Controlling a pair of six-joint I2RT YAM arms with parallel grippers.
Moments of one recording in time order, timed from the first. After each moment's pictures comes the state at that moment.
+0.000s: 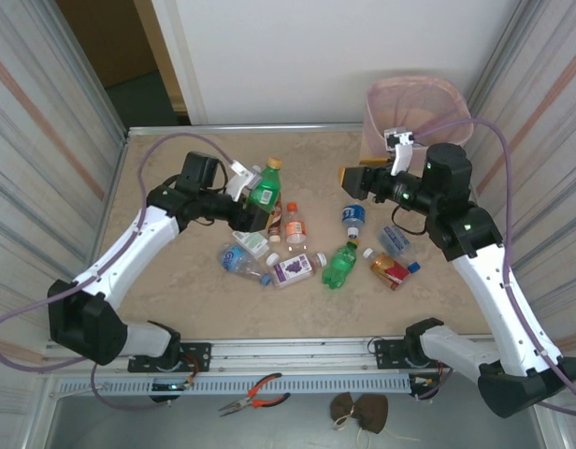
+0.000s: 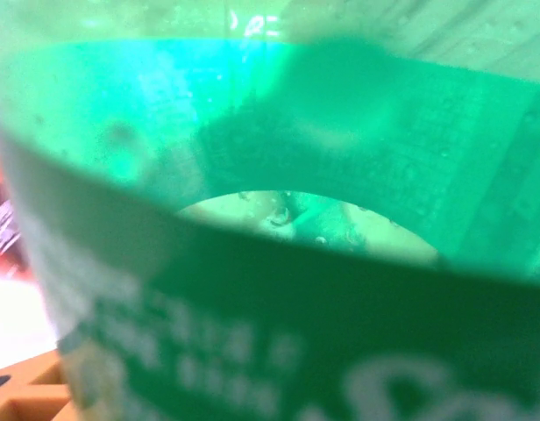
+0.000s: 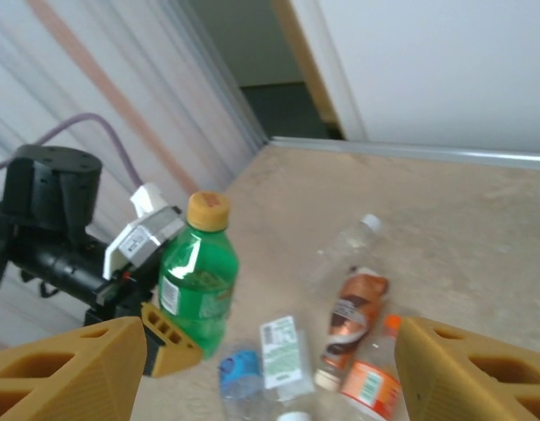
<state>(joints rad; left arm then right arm) -0.43 1.34 1.19 -0.65 0.71 0.07 0.37 1.01 1.26 -0.47 -0.47 0.37</state>
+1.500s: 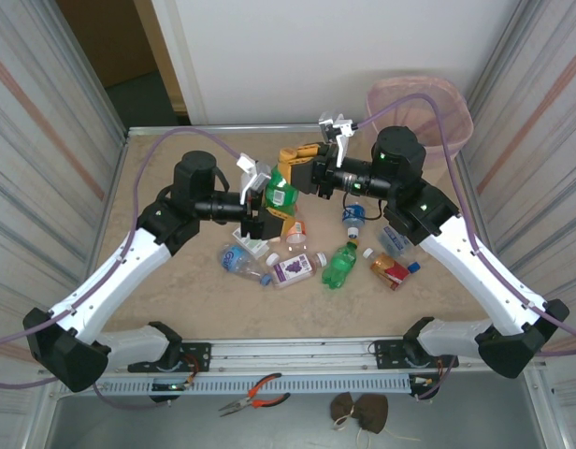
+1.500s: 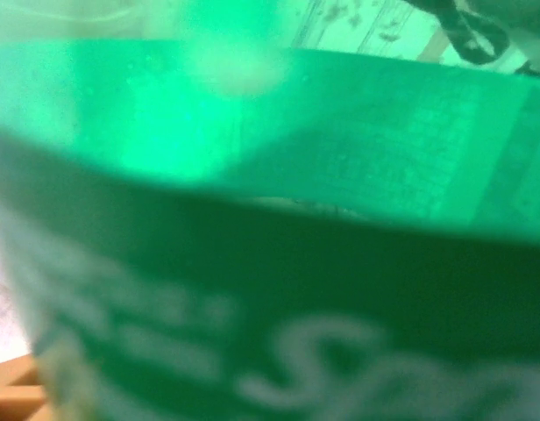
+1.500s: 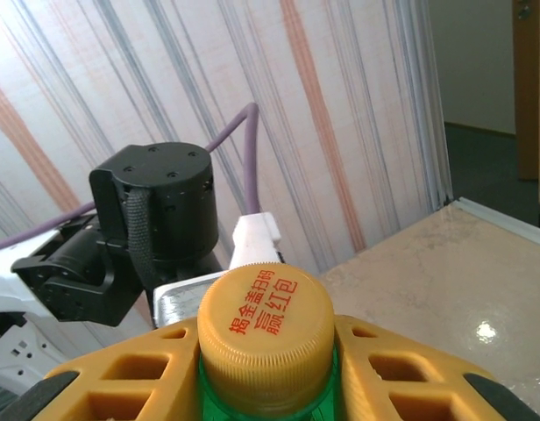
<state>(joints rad) -0.59 1.18 1.18 -0.32 0.88 -0.07 0.69 1.23 1.42 -0.21 -0.54 0.33</state>
